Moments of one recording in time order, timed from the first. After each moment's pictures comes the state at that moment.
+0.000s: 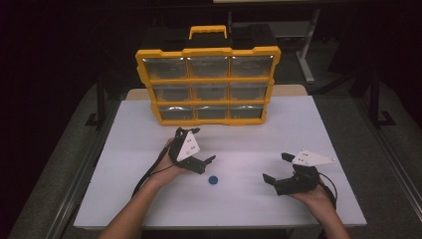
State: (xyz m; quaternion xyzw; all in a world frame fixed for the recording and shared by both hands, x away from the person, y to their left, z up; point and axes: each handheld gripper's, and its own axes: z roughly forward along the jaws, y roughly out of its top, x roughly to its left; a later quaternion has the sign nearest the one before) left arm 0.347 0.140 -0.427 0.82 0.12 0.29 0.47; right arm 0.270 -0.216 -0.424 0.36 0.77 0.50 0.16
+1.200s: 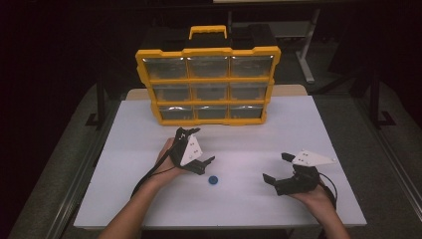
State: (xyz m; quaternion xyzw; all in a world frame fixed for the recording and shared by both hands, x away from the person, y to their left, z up) left arm 0.344 0.138 -0.429 0.83 0.09 0.34 0.44; right arm 0.269 -0.216 -0.424 0.36 0.77 0.50 0.16
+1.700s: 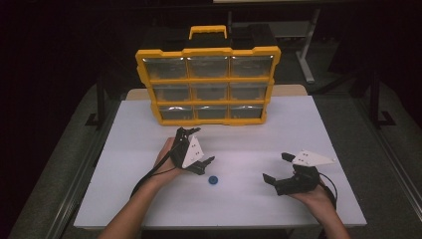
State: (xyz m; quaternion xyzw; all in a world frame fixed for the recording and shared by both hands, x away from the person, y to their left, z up) left arm 0.342 0.136 -0.429 0.83 0.07 0.36 0.42; right arm 0.269 -0.216 -0.424 0.36 0.77 0.50 0.16
